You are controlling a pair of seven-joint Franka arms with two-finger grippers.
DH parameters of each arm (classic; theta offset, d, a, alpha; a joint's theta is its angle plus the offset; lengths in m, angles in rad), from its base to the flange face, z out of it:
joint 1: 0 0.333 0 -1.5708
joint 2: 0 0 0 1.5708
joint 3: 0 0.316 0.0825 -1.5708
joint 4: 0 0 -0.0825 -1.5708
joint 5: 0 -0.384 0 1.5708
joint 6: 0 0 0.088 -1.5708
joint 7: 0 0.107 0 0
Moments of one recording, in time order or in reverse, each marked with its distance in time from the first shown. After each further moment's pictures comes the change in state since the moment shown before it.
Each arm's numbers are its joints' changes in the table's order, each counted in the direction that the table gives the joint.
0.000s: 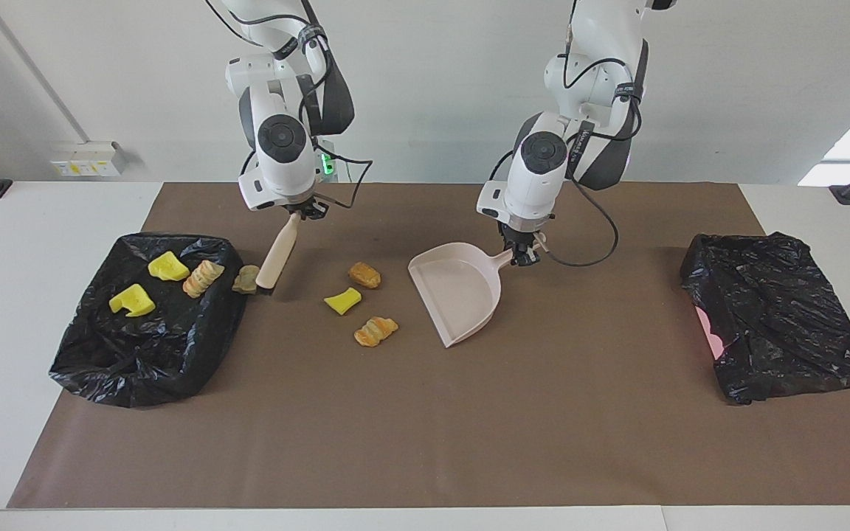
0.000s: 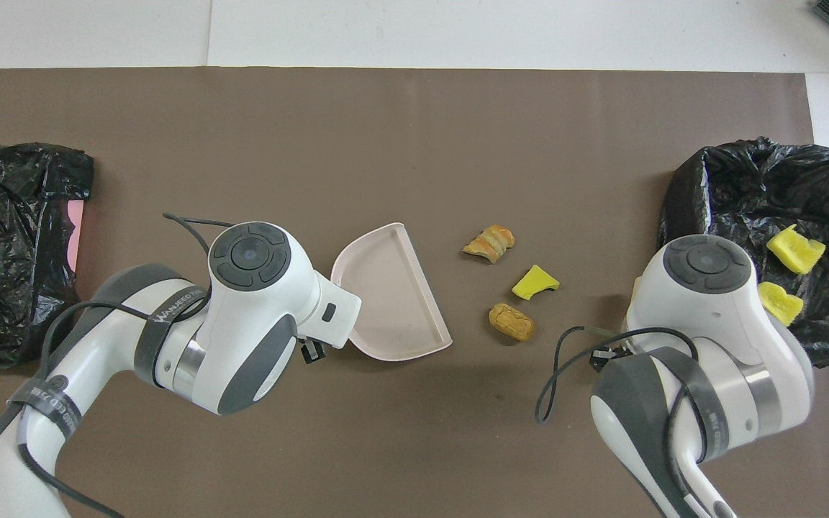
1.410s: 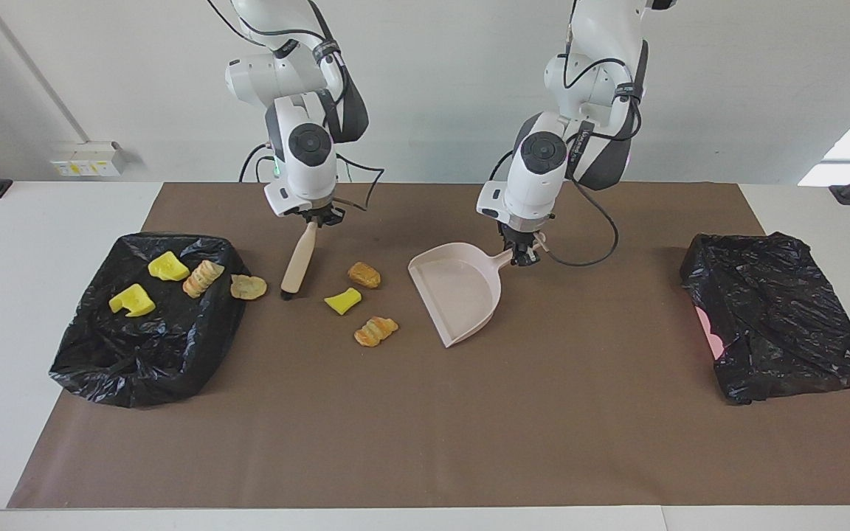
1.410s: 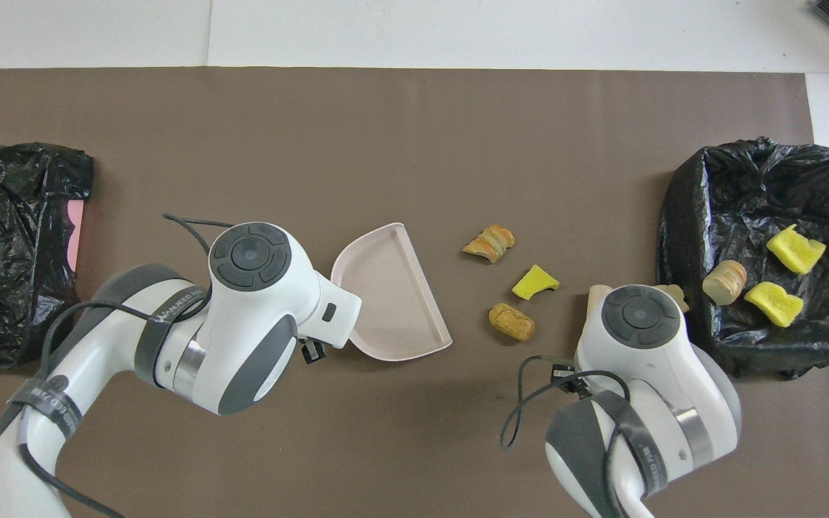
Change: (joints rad) left arm -0.001 0.000 0.000 0.001 0.000 -0.001 -0.006; right arm 0.118 0.011 0.011 0.100 -0.001 -0.188 -0.018
